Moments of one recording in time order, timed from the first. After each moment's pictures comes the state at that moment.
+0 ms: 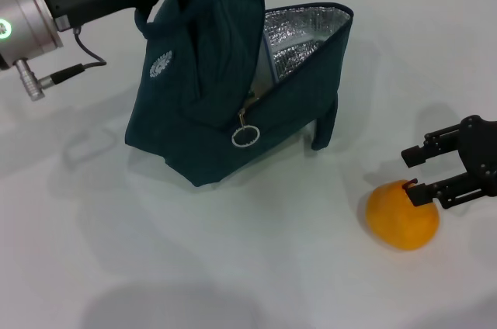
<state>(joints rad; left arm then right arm) -0.78 -2.08 0.79 0.55 1.61 1.45 -2.21 0.47 1.92 -0.77 -0.92 -2.13 -1.90 1.61</state>
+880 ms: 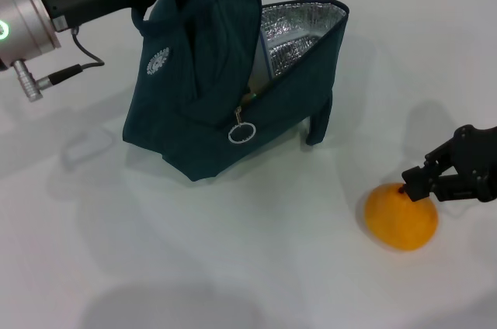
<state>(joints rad) -0.77 -2.08 0.79 0.55 1.61 1.45 -2.21 0.49 1.93 -0.79 -0.93 -2.18 -1.90 1.69</state>
